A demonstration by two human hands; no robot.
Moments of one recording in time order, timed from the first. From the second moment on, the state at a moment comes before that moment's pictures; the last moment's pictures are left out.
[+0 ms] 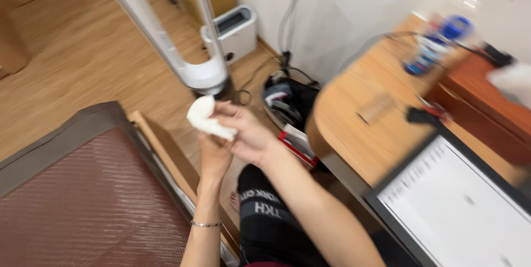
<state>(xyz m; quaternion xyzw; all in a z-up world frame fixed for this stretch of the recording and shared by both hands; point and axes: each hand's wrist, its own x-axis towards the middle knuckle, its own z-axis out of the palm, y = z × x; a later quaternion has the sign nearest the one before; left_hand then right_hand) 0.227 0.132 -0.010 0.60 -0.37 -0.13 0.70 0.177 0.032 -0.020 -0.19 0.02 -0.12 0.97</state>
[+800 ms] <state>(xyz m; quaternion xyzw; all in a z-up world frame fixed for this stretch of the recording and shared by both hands) 0.605 0.376 -0.120 0.89 0.04 -0.44 0.11 0.580 0.104 -0.104 -0.12 0.24 0.06 0.96</state>
